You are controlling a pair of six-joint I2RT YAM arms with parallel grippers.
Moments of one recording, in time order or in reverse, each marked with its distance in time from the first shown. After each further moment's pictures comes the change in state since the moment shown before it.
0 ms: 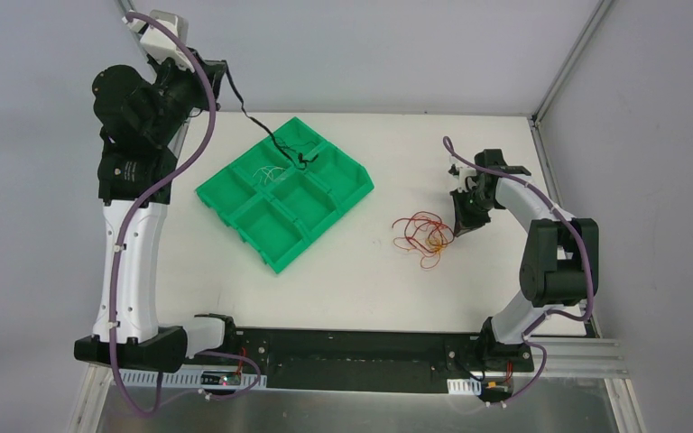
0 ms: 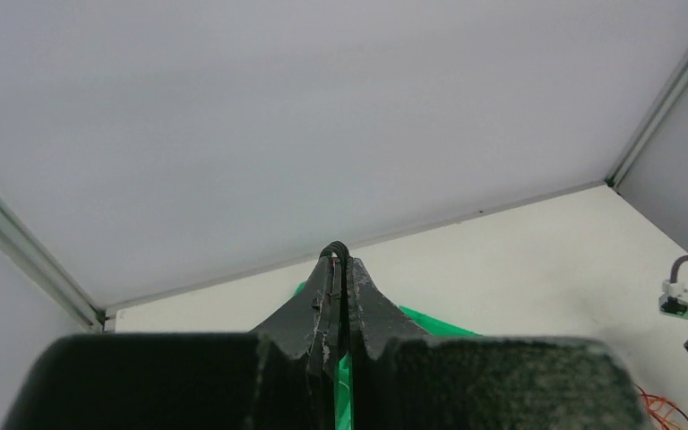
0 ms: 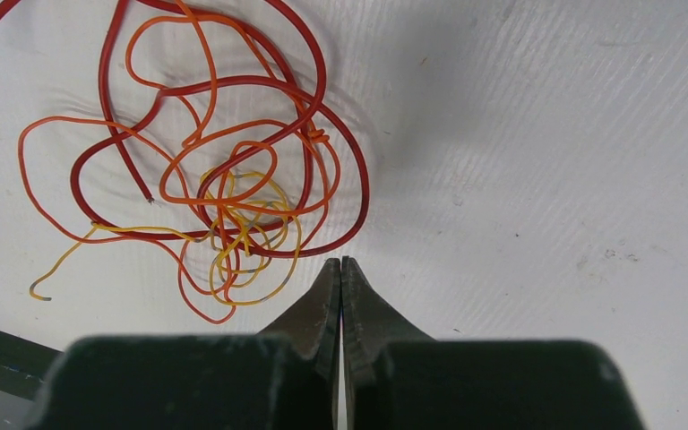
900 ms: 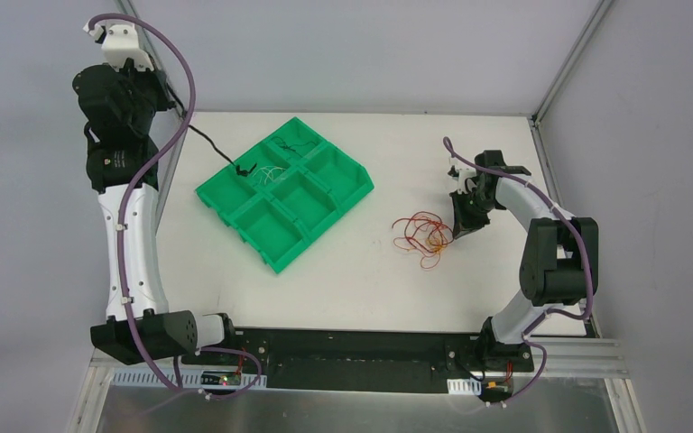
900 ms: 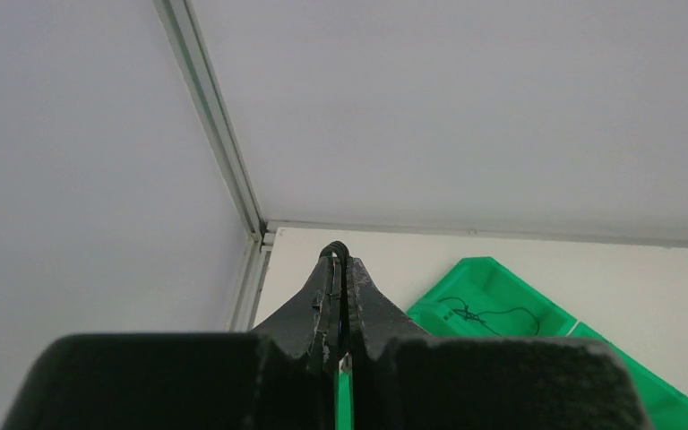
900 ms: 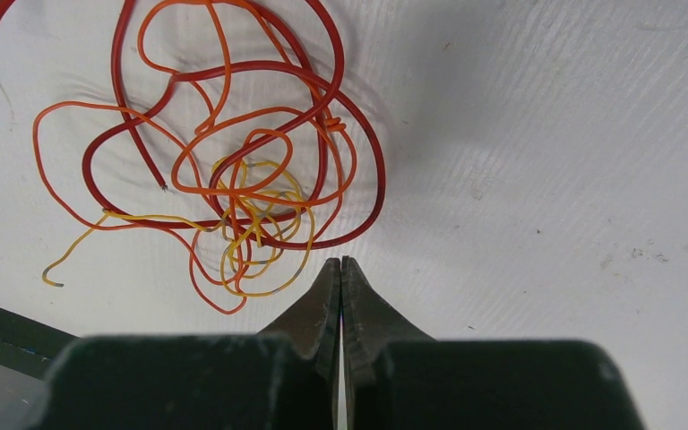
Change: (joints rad) left arm 0.257 0.062 -0.085 0.036 -0.159 0.066; right arm -0.005 0.006 0.000 -0.023 -0.035 -0.002
